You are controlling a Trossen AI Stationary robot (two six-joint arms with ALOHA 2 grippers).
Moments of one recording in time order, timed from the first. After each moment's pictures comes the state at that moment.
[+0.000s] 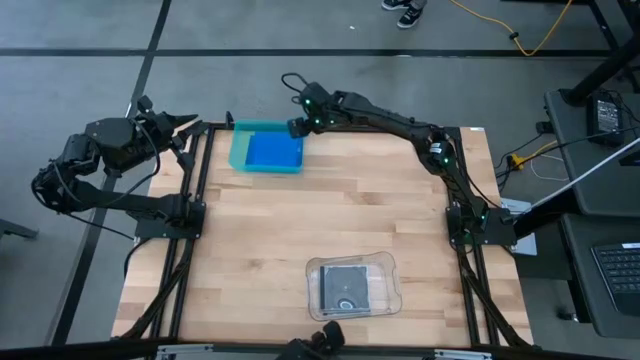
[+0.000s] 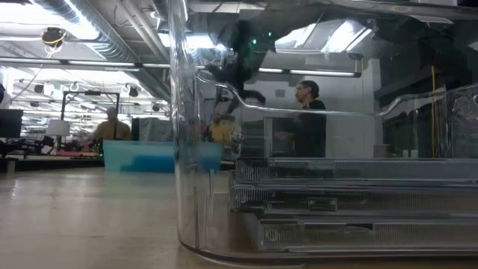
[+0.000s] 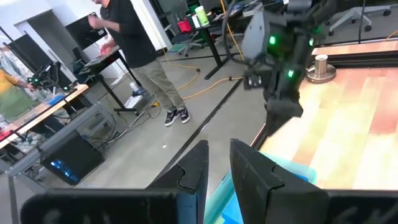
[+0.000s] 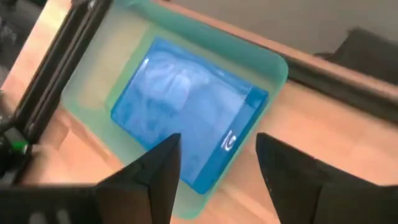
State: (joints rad) left arm 0.11 0.61 1.26 -0.95 -0.71 0.20; right arm -0.45 2.31 2.26 -0.84 0.01 0.65
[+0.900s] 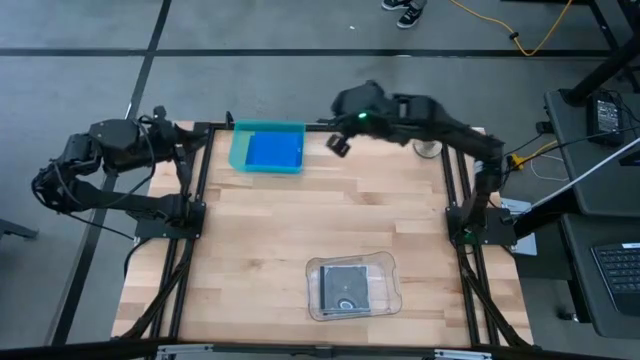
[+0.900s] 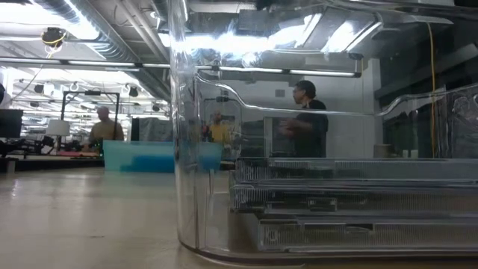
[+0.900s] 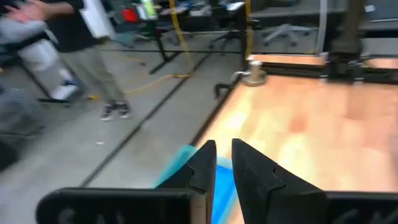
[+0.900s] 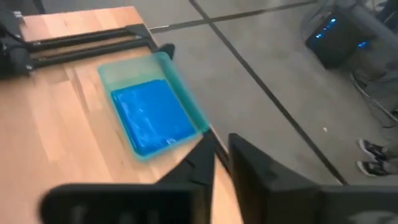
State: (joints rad) left arm 0.11 0.61 1.26 -1.00 -0.45 0.03; right arm -0.17 1.88 2.32 -1.14 0.50 0.05
